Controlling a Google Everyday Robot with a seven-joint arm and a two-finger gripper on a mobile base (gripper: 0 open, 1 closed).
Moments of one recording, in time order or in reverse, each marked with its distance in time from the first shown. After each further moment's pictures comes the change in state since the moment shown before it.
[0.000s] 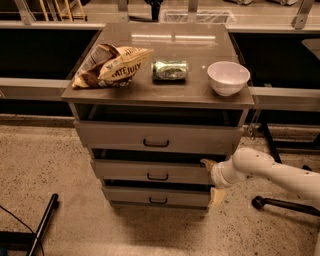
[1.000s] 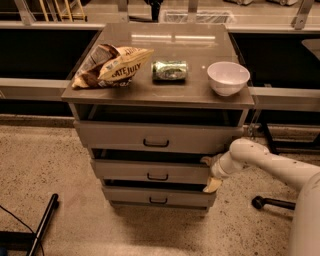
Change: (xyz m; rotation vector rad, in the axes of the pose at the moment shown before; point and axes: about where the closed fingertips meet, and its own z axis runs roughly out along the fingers) arm 0.023 -0.039 0.018 -0.009 0.012 0.090
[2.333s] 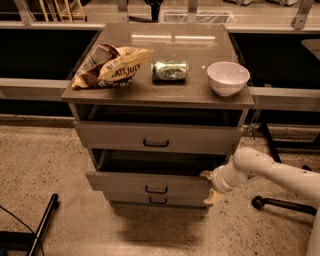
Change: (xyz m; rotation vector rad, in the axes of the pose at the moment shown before) arm -0.014 0.066 -0.008 -0.118 -0.044 -0.043
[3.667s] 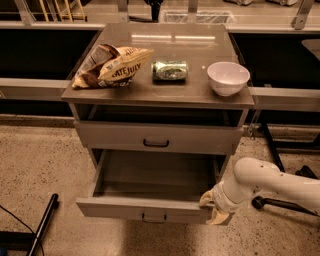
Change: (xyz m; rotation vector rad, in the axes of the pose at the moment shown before) arm -0.043 0.091 -0.035 -0.133 0.018 -0.104
